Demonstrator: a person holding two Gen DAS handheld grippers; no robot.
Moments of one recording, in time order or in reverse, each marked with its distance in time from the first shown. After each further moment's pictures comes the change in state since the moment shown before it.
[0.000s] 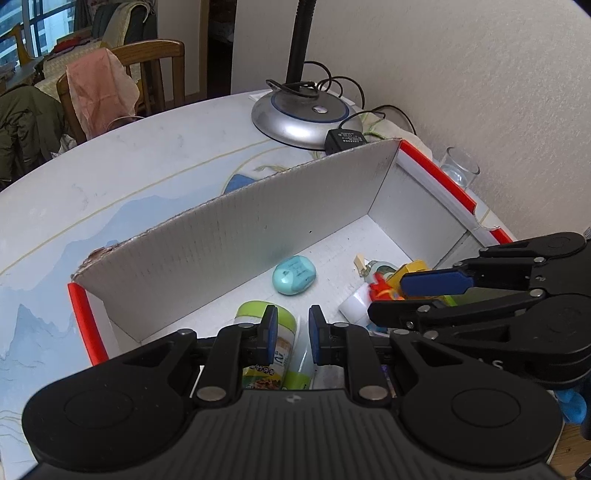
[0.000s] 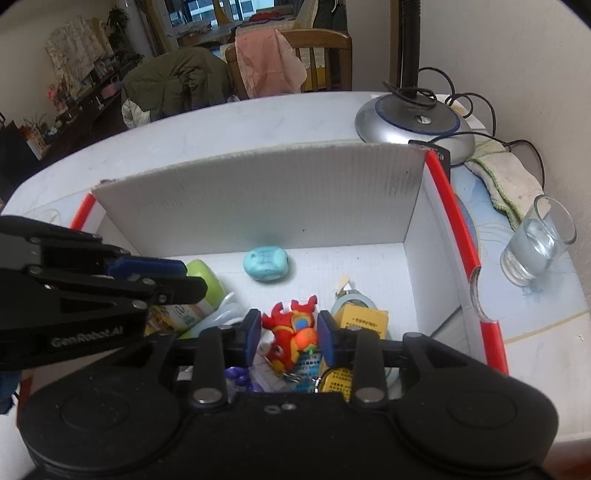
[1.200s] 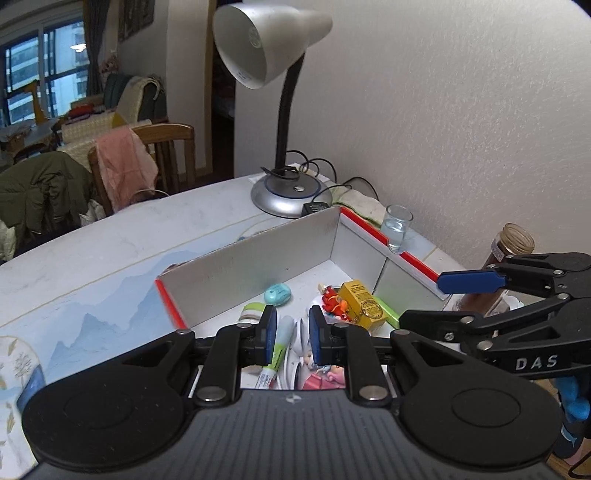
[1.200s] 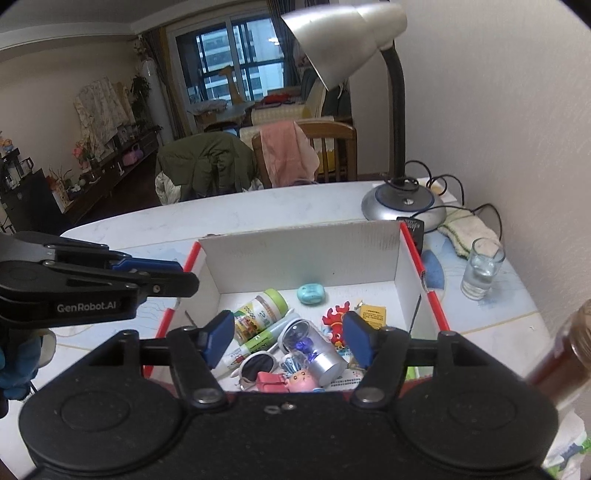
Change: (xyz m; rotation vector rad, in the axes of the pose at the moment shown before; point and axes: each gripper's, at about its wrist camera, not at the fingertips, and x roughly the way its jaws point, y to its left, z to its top) left arm -0.153 -0.032 -0.061 0.045 -0.256 0.033; right arm -0.138 0.049 -0.058 -0.019 -0.293 0.005
